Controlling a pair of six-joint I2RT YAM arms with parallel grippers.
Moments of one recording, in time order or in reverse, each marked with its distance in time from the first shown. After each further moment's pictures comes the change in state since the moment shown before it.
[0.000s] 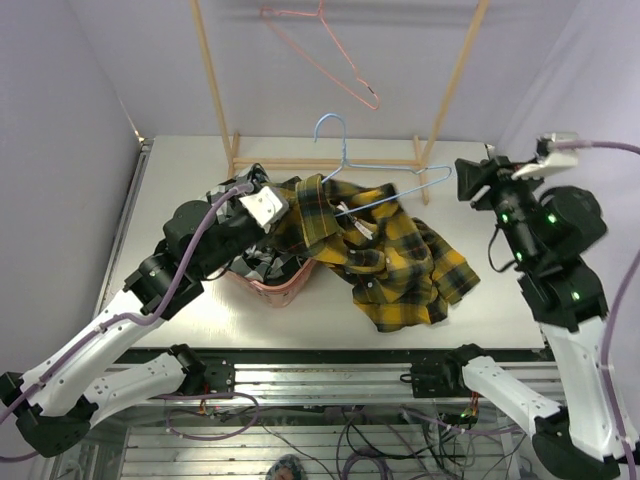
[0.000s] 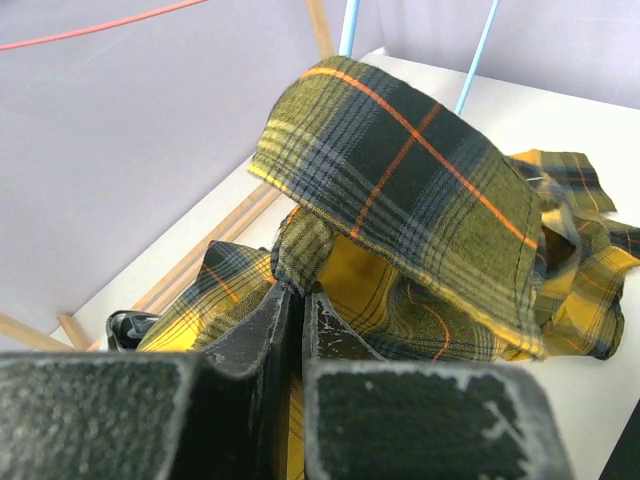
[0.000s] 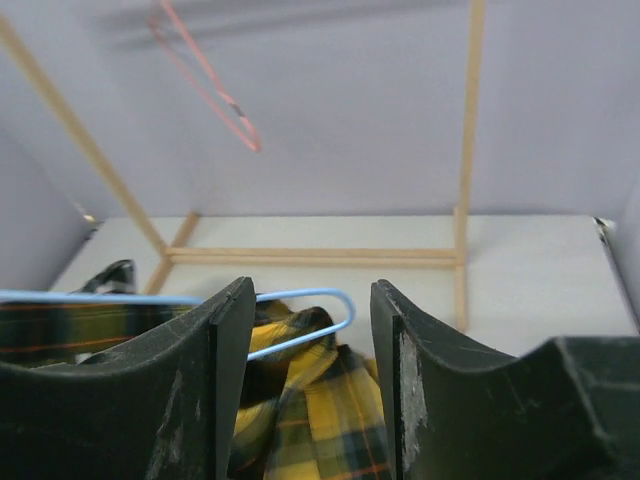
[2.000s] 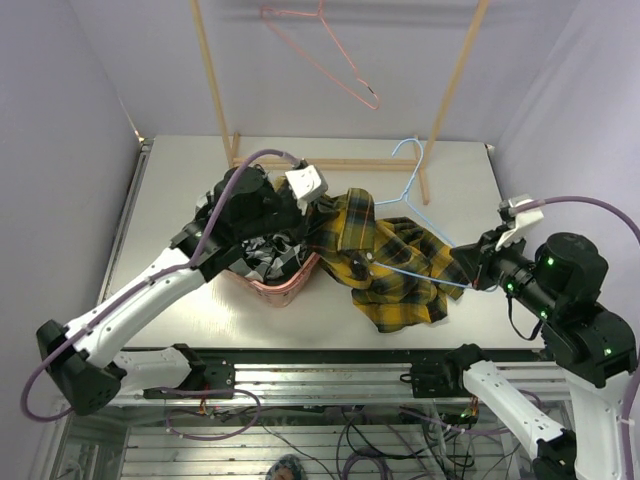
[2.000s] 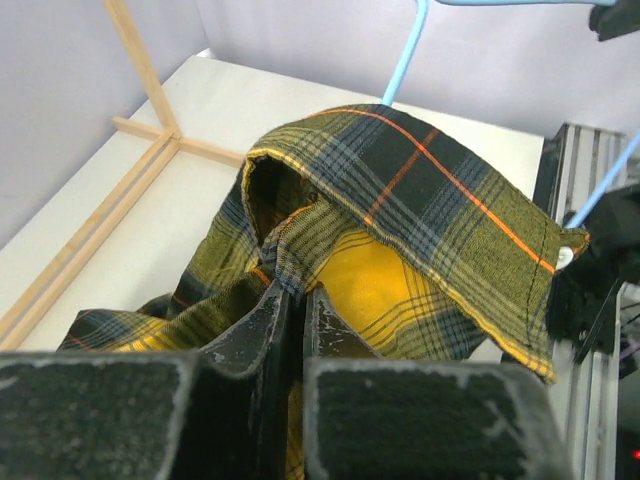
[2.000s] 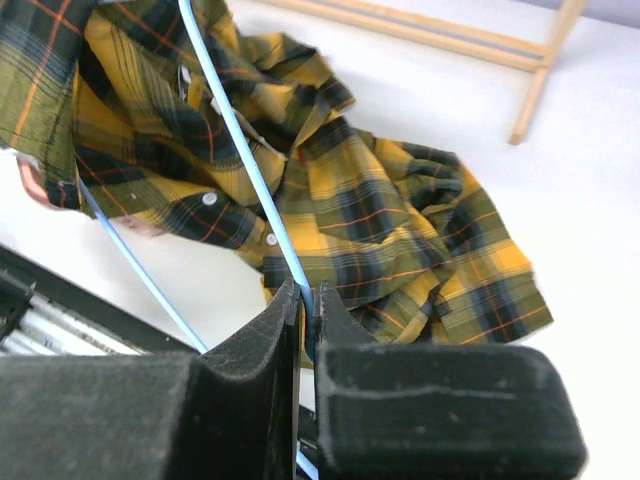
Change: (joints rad) left arm 0.018 0.274 0.141 0.025 0.378 -0.129; right arm -0.004 -0.223 -0.033 -0.599 -0.368 -0.126
